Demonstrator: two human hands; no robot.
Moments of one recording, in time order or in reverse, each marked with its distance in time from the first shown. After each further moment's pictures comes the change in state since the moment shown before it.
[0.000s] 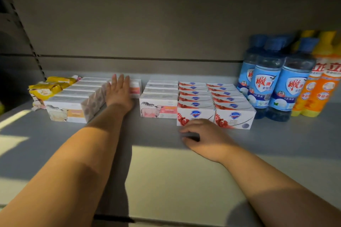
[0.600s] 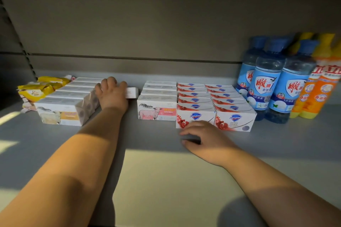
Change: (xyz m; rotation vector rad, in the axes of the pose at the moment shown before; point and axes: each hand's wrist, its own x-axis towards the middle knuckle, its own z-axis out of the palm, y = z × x) left_hand -0.008 0.005 -0.006 -0.007 0.284 -0.028; right_hand 0.001 0.006 0.005 0.042 0.053 -0.011
